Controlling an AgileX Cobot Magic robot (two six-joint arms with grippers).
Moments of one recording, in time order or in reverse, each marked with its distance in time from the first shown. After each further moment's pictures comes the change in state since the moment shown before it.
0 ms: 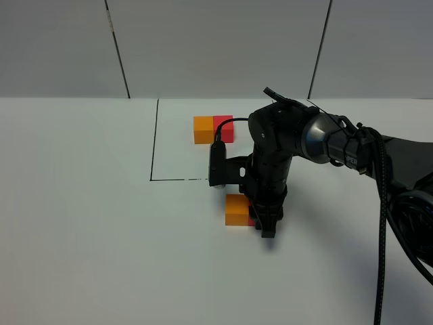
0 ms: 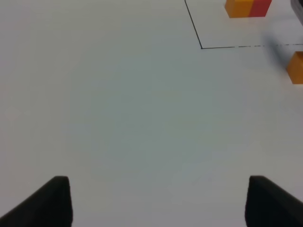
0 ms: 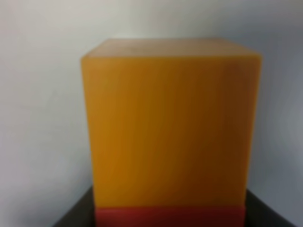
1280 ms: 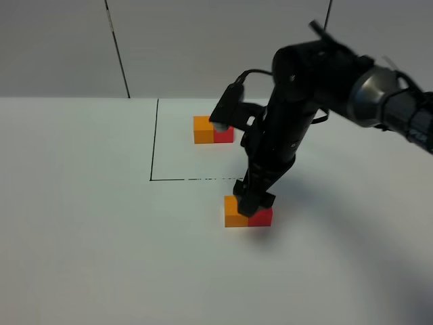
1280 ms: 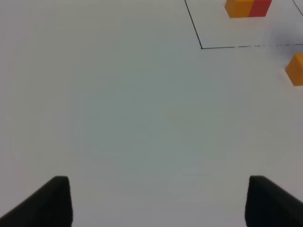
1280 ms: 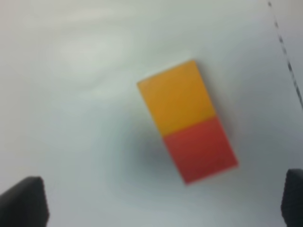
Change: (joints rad) left arm 0.000 0.000 0.000 0.000 0.000 0.000; right arm -0.032 -0.277 0.000 0.163 0.177 0.319
